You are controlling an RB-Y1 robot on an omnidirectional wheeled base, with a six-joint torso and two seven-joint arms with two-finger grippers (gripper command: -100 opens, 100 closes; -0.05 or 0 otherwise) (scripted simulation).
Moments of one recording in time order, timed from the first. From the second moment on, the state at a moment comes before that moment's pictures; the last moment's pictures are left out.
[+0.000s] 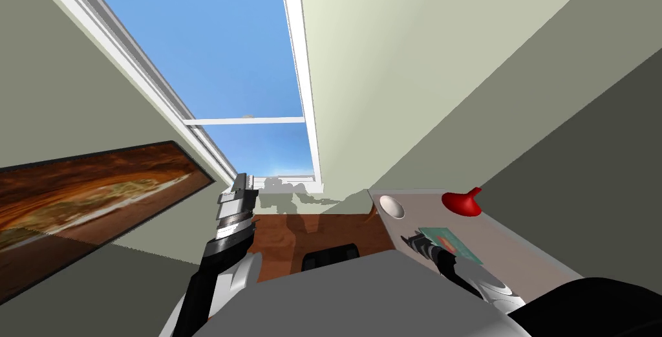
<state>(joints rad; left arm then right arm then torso) 0.55 0.01 0.03 -2.33 0.03 -0.43 -0.13 0.39 -0.60 -0.13 -0.95 1.14 -0.42 0.21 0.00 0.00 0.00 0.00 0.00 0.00</state>
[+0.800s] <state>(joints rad) 0.55 0.01 0.03 -2.33 0.03 -0.43 -0.13 0.34 -0.59 -0.13 -0.76 1.27 -0.45 0.20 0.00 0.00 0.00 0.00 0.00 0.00</state>
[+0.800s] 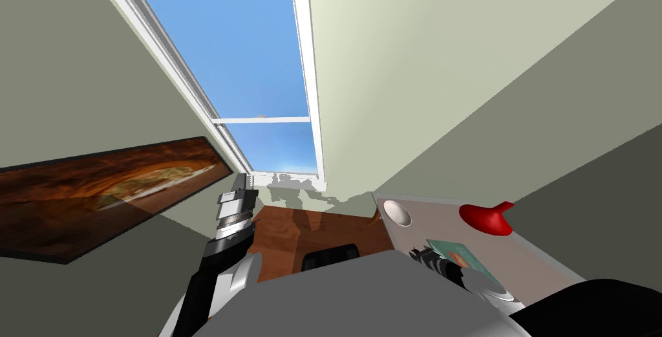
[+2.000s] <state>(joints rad) 0.55 0.01 0.03 -2.33 0.03 -0.43 -0.13 0.30 -0.55 -0.11 -0.66 1.31 -0.42 0.23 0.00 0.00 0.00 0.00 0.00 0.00</state>
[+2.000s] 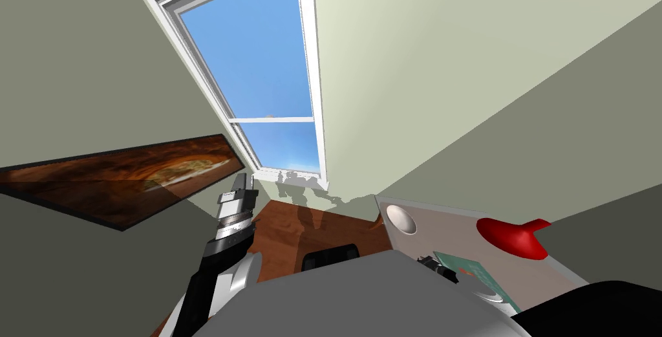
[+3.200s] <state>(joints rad) 0.55 0.01 0.03 -2.33 0.03 -0.43 -0.13 0.35 -0.60 -0.13 -0.65 1.33 -0.44 0.20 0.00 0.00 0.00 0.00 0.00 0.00</state>
